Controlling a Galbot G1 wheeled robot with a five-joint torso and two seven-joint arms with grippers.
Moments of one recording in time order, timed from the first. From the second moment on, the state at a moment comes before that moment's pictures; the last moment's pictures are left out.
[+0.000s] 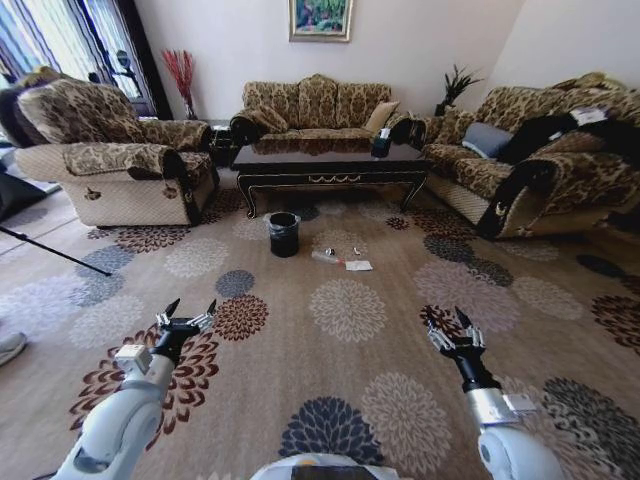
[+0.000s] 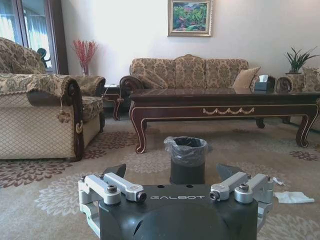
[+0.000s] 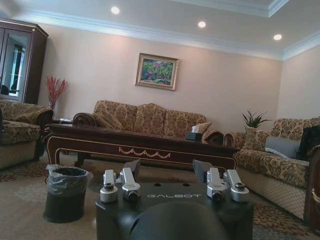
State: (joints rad) left arm 1.62 -1.06 -0.74 -2.25 -0.56 0.23 -0.14; right arm -1.73 1.33 0.87 2.10 0.29 0.23 -0.15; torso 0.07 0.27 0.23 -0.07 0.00
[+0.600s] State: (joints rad) left arm 1.62 -1.07 -0.74 -2.25 -0.55 0.23 -0.14; right arm -1.73 1.34 0.87 2.11 0.30 0.22 -0.13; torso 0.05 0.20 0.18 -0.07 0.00
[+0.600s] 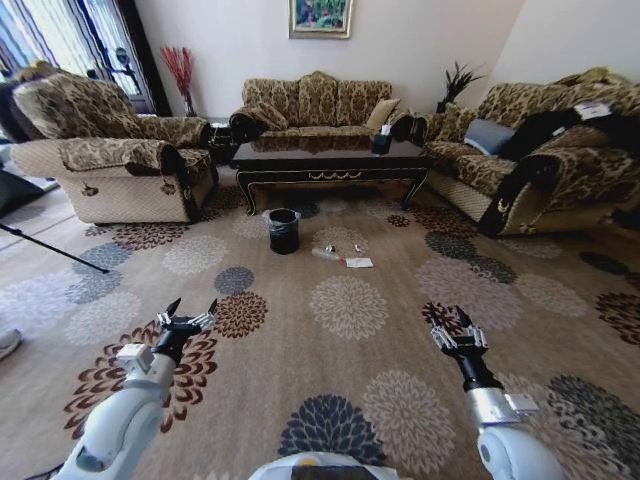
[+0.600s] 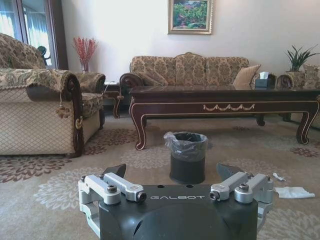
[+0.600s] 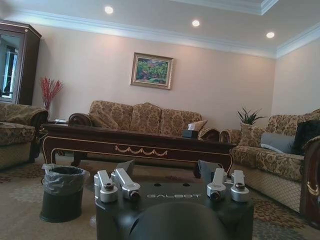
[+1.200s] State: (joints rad) left arm 1.63 -1.08 -0.73 -2.24 -0.54 0.23 -0.14; right arm -1.72 1.33 0.87 2.10 0.31 0.22 -0.09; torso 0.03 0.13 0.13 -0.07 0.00
